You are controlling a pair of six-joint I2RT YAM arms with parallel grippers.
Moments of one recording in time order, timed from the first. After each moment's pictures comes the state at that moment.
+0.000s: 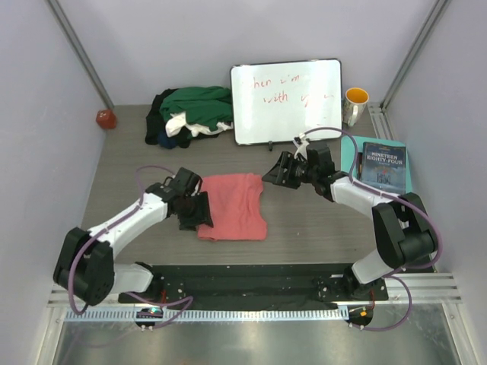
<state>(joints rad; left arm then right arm) -0.49 1.33 0.76 -0.68 0.16 -0.66 0.36 1.53 0.82 0.14 -0.51 0.66</state>
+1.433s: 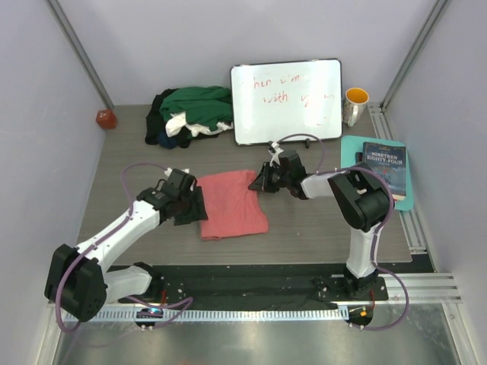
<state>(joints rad) -0.49 1.17 0.76 -0.67 -0.01 -0.65 0.48 1.93 0.93 0.39 -0.44 0.61</state>
